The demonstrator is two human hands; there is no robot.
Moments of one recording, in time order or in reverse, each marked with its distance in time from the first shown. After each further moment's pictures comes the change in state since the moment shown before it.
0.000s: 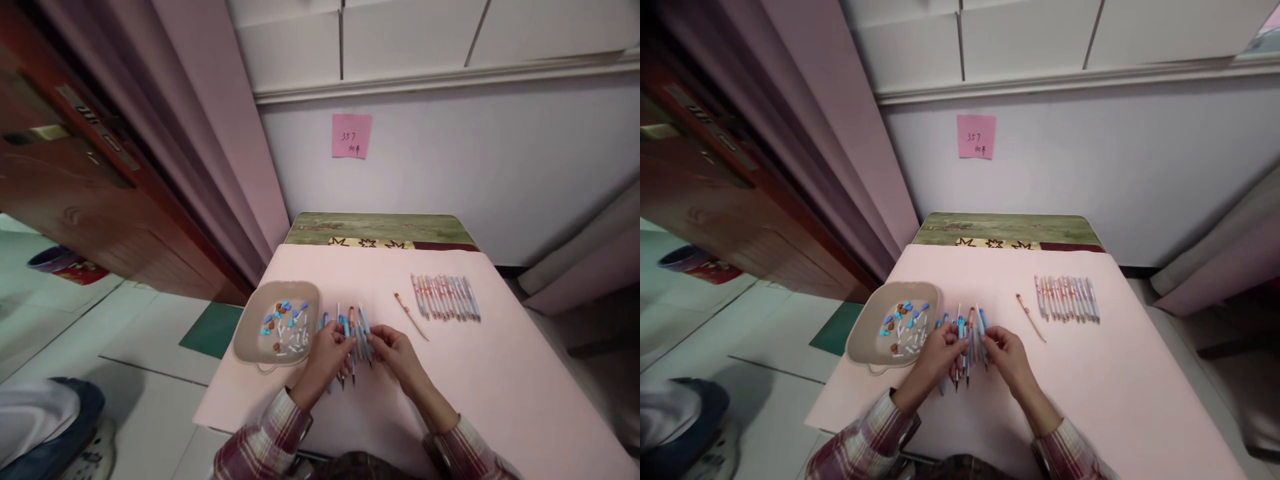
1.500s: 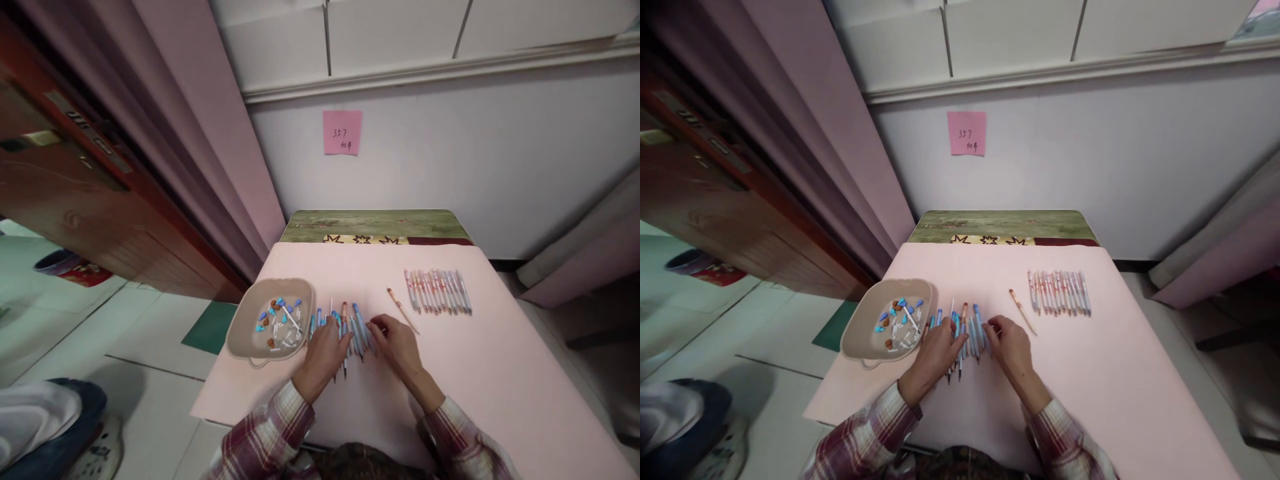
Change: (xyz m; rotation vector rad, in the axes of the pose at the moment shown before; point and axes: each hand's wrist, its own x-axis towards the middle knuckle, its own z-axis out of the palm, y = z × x) left_hand 0.002 0.004 0.014 1.180 0.154 0.226; right_hand 0.007 -0.005 -0.034 -0.923 0.201 -0.218
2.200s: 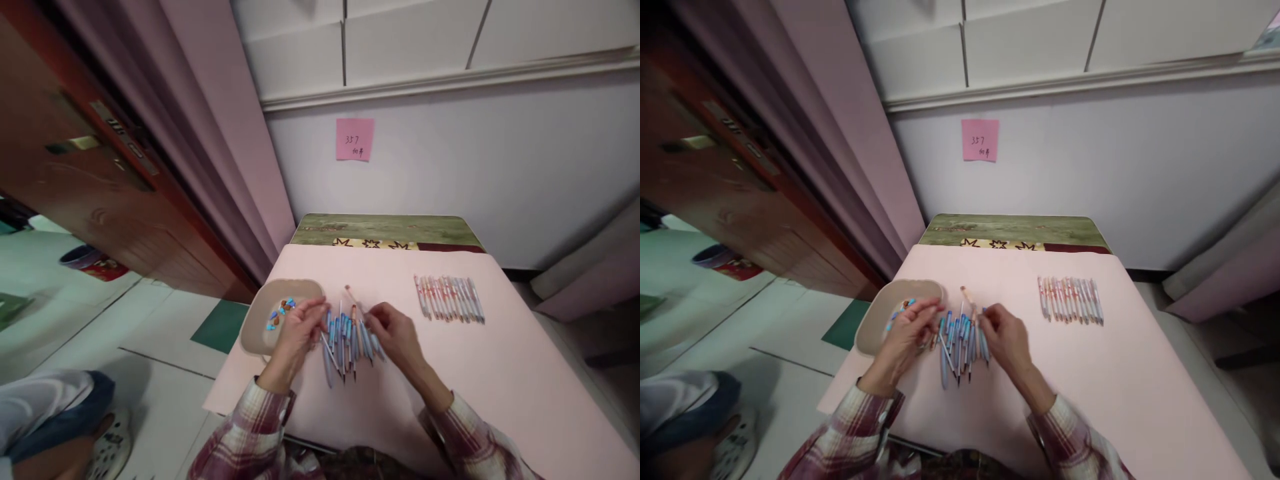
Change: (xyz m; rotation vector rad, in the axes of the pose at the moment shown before) left_hand -0.004 -0.031 -0.068 -1.465 0.146 -0.252; right_hand 0.006 -0.052 -0.015 0.365 -0.045 0.006
